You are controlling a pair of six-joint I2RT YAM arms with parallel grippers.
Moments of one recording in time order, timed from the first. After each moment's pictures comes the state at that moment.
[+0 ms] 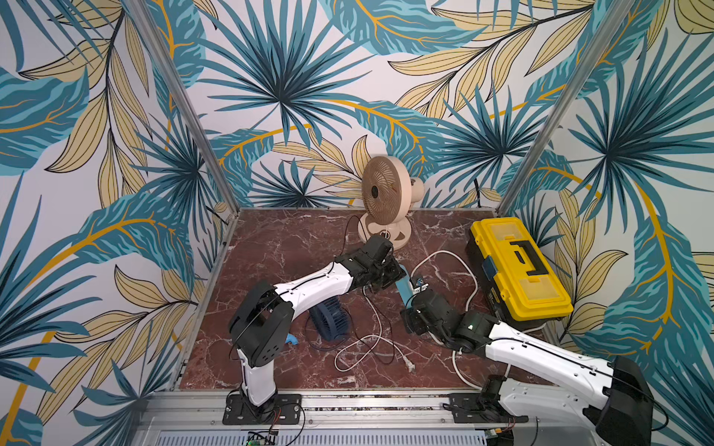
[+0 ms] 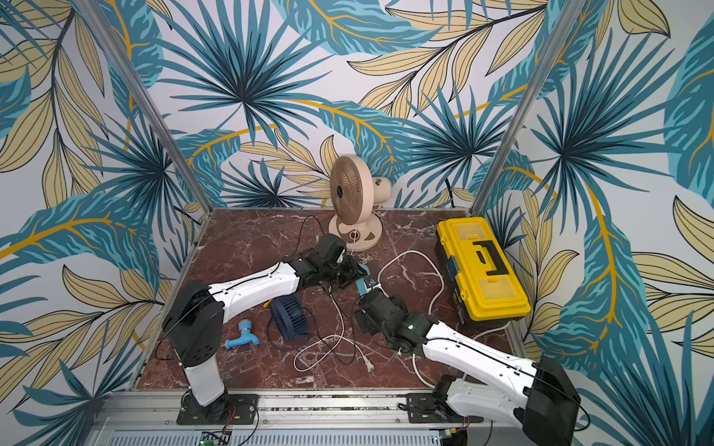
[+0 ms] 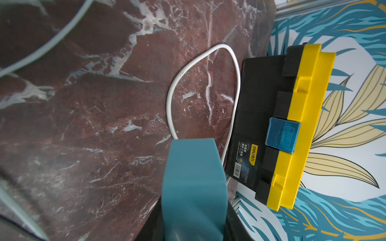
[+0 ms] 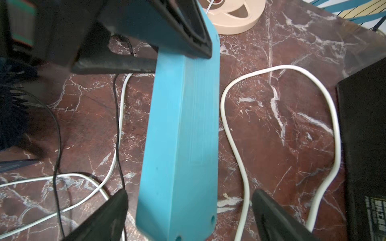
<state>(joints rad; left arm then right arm) -0.75 1.83 1.39 -0.34 0.25 -1.23 0.89 1.13 0.75 -0.53 0.50 0.34</state>
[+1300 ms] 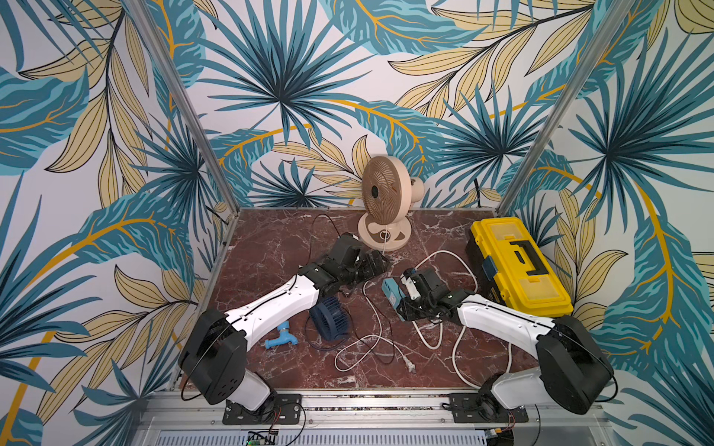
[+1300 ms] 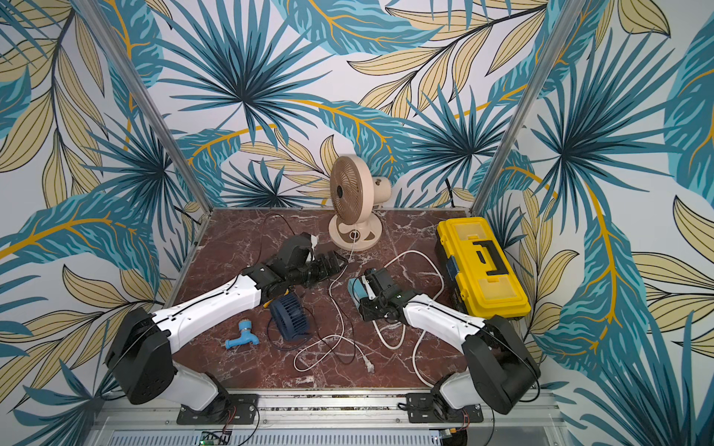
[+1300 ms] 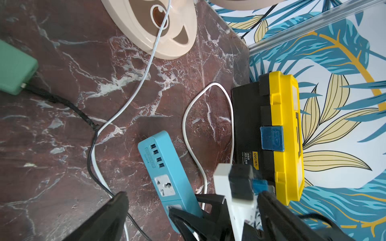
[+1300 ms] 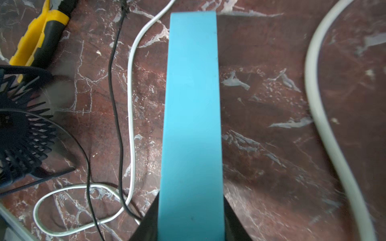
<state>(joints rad) -0.66 1.51 1.12 -0.22 0.16 -1.00 0.56 1.46 0.77 -0.32 -0.15 0.40</state>
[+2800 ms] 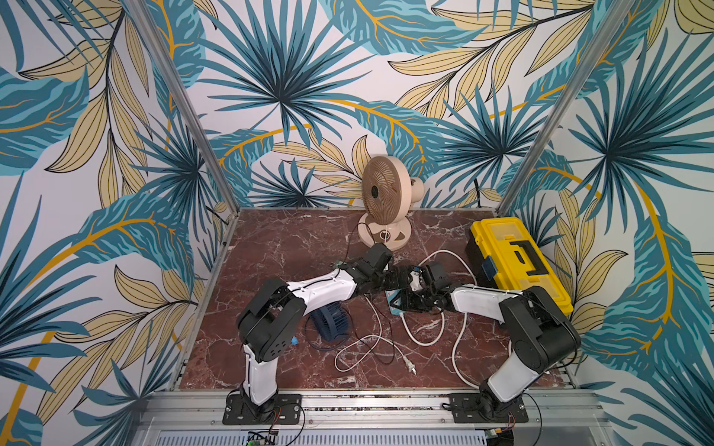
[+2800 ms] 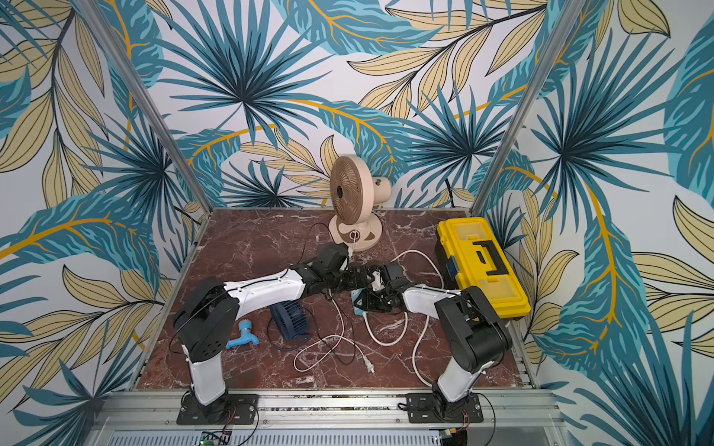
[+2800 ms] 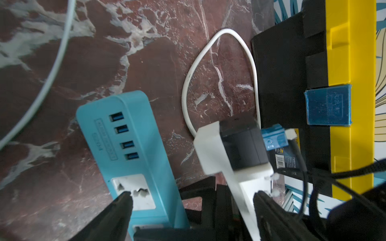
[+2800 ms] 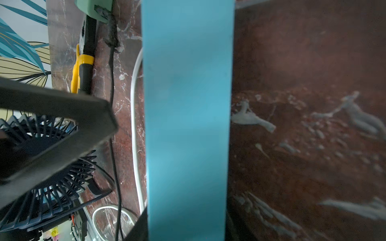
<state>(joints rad) -0.76 1.91 1.30 -0.14 0.22 -0.89 0.39 1.69 0.78 -0.10 -0.49 0.47</state>
